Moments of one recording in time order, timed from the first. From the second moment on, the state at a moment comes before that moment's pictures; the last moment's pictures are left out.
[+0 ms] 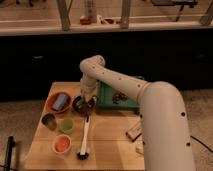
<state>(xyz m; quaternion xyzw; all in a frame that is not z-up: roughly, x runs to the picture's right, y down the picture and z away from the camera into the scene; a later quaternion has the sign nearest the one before) -0.117 0.055 0.867 -0.28 -0.25 -0.31 0.88</state>
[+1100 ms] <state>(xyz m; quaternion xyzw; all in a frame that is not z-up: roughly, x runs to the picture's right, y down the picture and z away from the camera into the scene) -0.119 0.054 0.867 -0.28 -0.25 -0.31 0.87</state>
